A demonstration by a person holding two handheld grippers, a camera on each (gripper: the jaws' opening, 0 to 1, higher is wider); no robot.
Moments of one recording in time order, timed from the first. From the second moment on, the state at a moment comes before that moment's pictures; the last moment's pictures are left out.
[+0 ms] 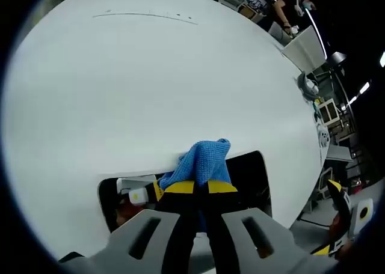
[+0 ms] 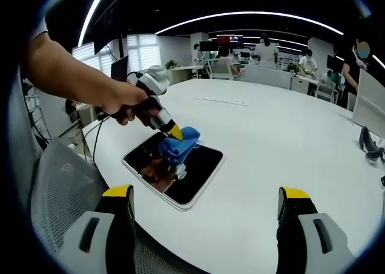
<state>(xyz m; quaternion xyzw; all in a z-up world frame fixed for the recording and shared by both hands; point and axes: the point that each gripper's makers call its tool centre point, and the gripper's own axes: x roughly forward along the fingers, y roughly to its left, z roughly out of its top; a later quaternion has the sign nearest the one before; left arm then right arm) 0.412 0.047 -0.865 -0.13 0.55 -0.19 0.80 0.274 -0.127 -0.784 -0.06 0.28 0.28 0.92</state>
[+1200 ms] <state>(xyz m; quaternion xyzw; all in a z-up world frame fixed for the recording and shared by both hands) 0.417 0.081 -0.865 -0.12 0.55 -0.18 0.81 0.274 -0.126 -0.780 -0.05 0.27 0.28 0.92</state>
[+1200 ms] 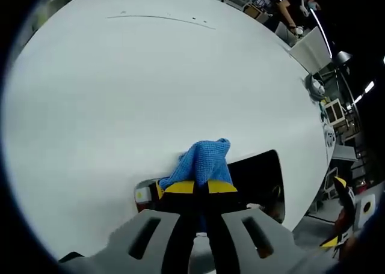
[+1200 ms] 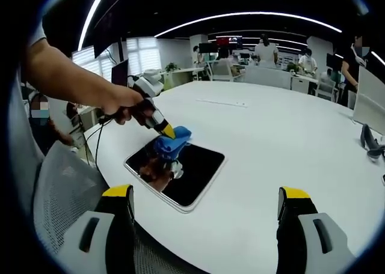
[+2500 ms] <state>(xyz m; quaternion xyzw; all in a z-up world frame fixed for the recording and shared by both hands) 0.345 0.081 -0.866 -0.13 0.55 -0.18 0.81 0.270 -0.124 -0.782 -0.06 0.28 0.28 0.92</state>
